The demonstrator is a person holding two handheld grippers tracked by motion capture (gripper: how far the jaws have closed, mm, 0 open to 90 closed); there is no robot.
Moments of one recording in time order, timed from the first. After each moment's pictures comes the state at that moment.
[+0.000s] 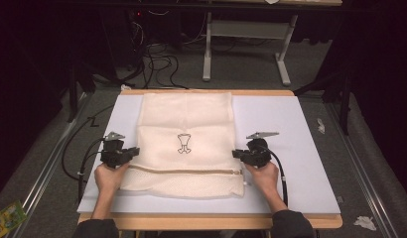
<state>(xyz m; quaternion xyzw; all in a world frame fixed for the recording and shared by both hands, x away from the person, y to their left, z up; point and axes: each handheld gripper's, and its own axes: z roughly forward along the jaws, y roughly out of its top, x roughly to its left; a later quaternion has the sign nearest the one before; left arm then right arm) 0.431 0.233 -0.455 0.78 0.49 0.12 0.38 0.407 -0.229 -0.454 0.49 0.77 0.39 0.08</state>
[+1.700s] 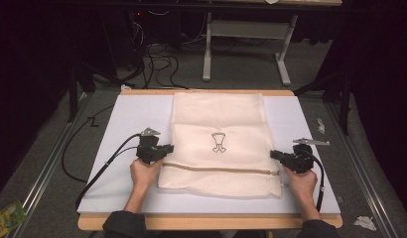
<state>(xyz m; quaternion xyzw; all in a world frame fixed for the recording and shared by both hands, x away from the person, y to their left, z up) 0.441 0.135 -0.458 0.78 0.45 0.06 0.42 0.376 -0.346 -0.457 0.56 0.70 0.42 0.12</state>
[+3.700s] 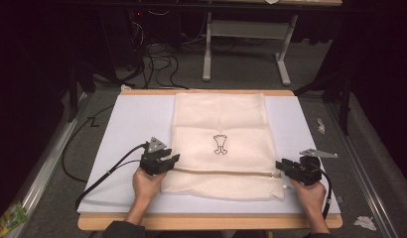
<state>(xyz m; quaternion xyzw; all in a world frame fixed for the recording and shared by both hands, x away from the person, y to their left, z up) 0.399 0.117 -0.456 0.80 0.40 0.15 0.42 0.341 -0.360 -0.465 0.56 0.71 0.40 0.14</state>
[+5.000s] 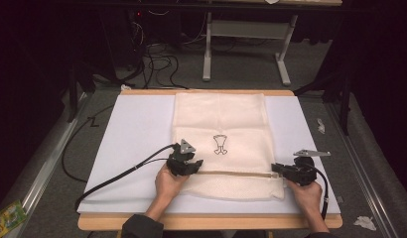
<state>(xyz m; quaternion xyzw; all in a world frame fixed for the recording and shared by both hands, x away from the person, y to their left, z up) 0.406 0.047 -0.471 0.85 0.35 0.12 0.38 0.348 -0.349 -0.470 0.53 0.74 0.41 0.09</state>
